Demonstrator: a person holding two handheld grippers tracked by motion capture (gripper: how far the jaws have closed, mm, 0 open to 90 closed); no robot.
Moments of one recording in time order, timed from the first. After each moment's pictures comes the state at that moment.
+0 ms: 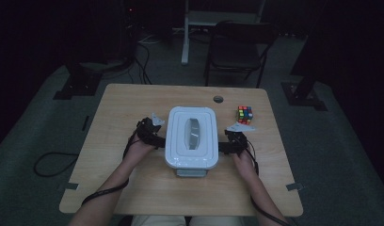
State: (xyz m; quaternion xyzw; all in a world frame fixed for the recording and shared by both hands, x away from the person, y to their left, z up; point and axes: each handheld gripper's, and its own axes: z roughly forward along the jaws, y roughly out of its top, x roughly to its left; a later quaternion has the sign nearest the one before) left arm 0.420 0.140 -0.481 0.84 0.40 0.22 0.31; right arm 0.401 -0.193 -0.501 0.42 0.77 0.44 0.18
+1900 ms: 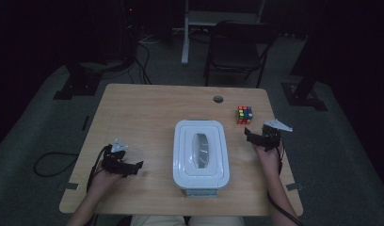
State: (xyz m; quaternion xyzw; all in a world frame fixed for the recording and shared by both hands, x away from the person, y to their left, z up) left arm 0.323 0.249 -0.506 0.80 0.47 0.16 0.33; right arm 0.414 -0.298 -0.491 0.55 0.66 0.43 0.28
